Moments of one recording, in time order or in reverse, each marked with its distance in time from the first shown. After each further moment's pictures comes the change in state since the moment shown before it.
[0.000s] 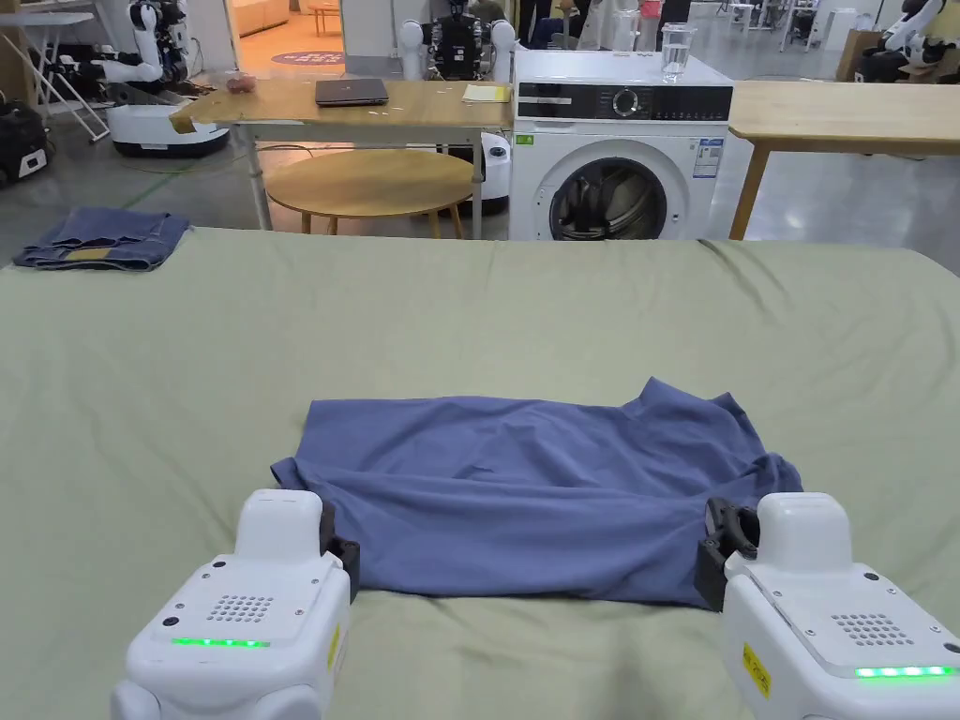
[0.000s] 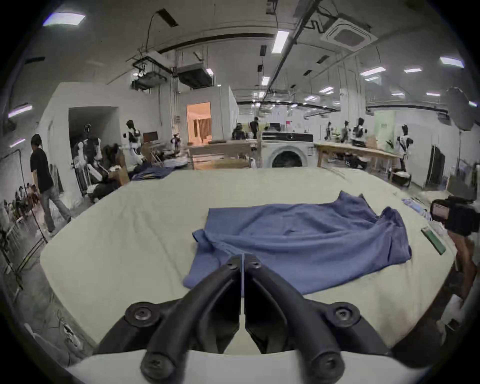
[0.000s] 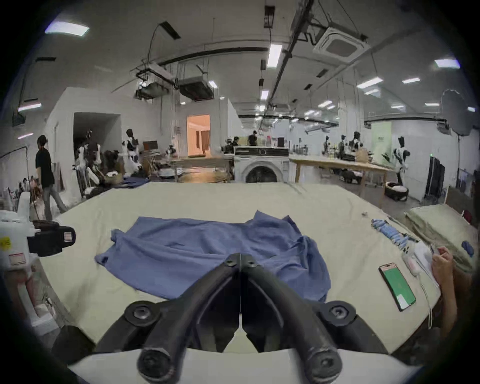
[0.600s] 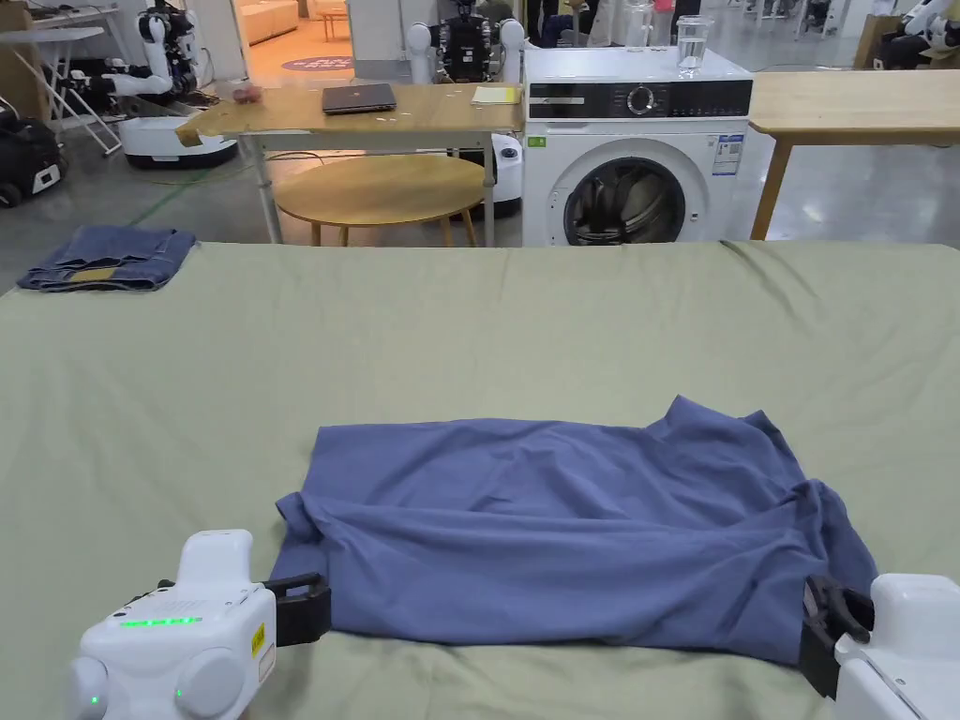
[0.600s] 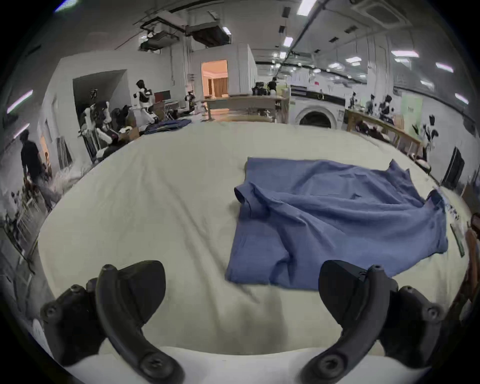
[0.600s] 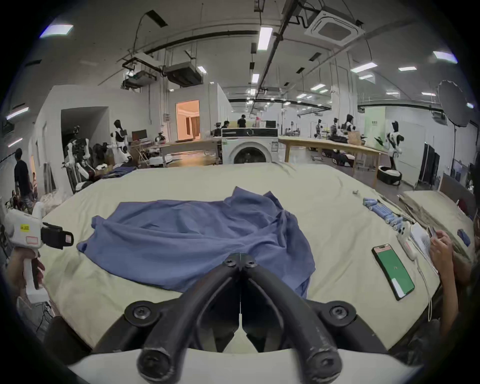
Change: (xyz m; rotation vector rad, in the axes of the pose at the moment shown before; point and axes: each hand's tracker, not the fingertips) left arm -0.078 -0.012 -0.120 -0.307 0.082 0.038; right arm 0.046 -0.024 -0.029 -0.087 -0.095 -0.037
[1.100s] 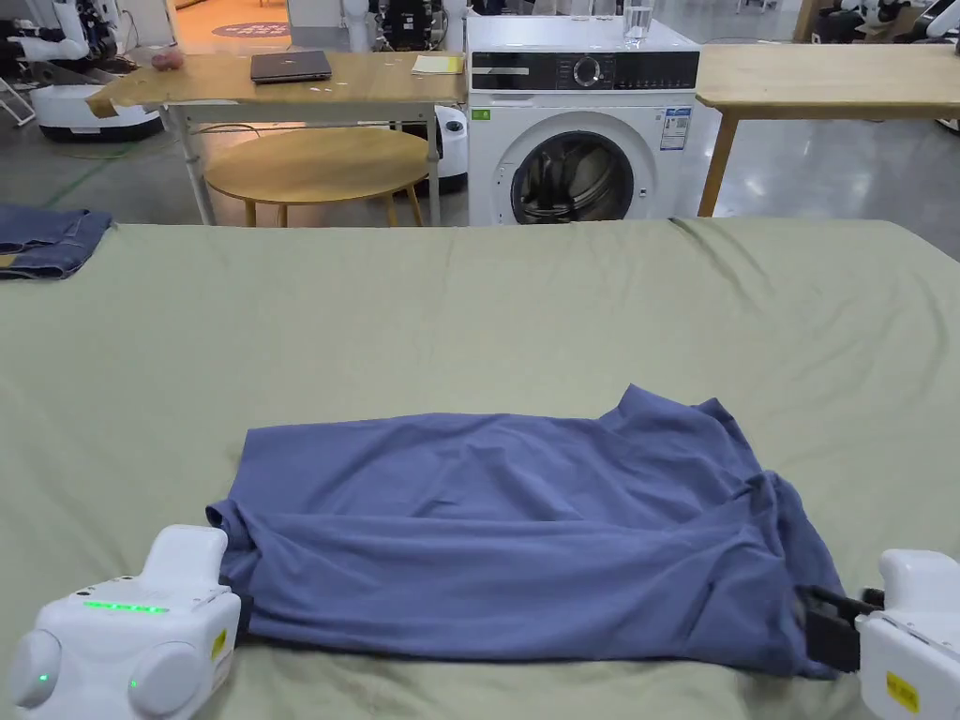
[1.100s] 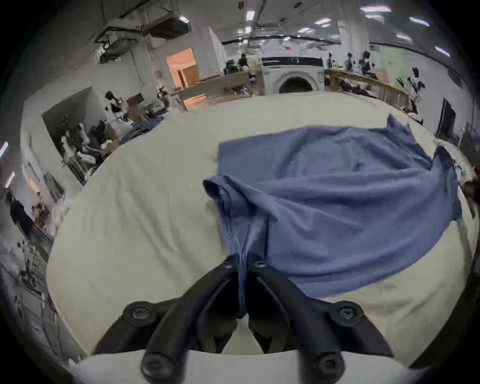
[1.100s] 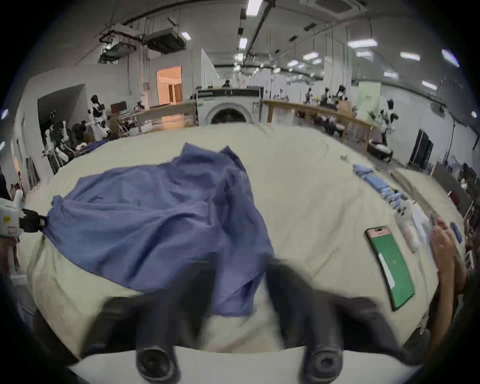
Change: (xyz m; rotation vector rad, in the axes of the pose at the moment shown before) left arm 0.035 0.025 0.007 -0.086 -0.029 -0.162; right arm 0.087 -0.010 -0.097 -0.283 -0.059 -0.051
